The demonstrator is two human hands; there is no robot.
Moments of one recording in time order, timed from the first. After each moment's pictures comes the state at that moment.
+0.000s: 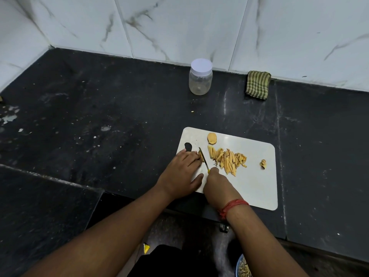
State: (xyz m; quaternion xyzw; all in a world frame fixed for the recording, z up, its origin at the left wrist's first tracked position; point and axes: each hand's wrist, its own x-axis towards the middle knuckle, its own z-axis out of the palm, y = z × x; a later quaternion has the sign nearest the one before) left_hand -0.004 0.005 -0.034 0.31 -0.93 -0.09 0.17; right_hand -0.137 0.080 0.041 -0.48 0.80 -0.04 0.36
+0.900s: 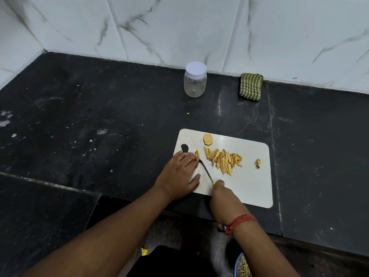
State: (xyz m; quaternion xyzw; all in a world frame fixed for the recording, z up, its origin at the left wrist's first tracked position) left_hand -0.005 0.007 -0.033 0.31 -0.93 -0.07 0.18; right_hand -0.141 0.119 0.044 -0.49 0.80 -0.02 0.36
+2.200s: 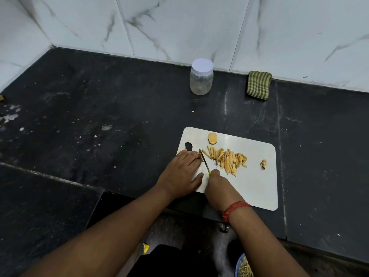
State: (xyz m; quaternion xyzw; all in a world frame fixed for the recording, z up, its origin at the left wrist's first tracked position) left_hand -0.005 0.006 -0.030 0.31 -0.93 -0.09 0.18; right_hand -0.140 0.086 0.036 -0.49 0.79 -0.04 0.37
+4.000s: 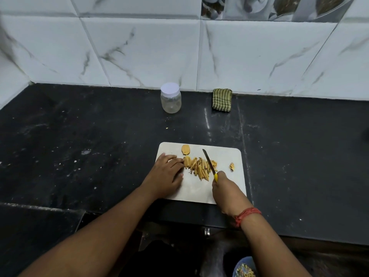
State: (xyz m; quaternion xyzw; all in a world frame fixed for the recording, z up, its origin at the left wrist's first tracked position) left_hand -0.026 -0.007 -0.013 0.31 -0.94 -0.09 0.11; right_hand -0.209 0.135 0.081 -0.47 0.82 -0.09 0.31
